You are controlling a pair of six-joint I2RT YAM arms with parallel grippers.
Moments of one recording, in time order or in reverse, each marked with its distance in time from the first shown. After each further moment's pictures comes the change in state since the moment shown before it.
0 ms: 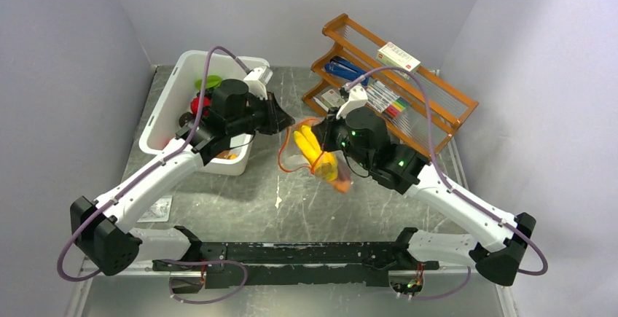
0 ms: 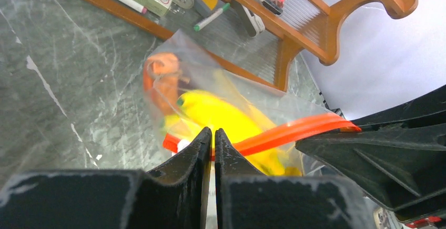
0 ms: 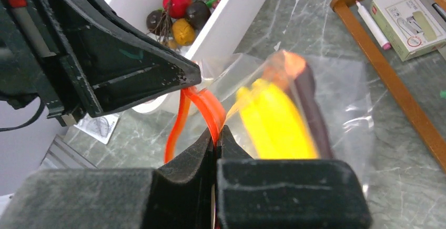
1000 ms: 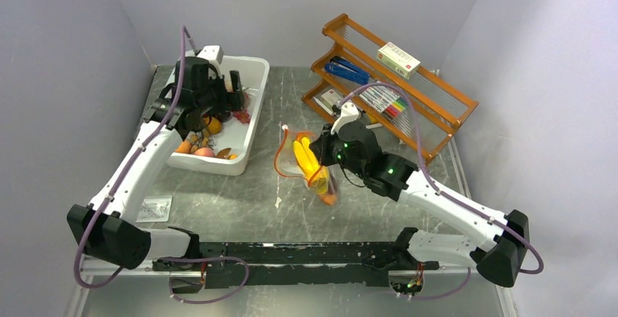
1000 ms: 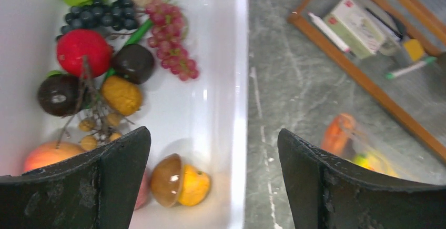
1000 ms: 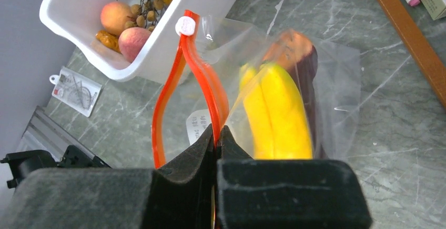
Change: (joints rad) left arm 0.308 0.024 0.177 -0.314 -0.288 0.298; right arm 0.000 -0.013 -0.186 0.093 -0.065 0.015
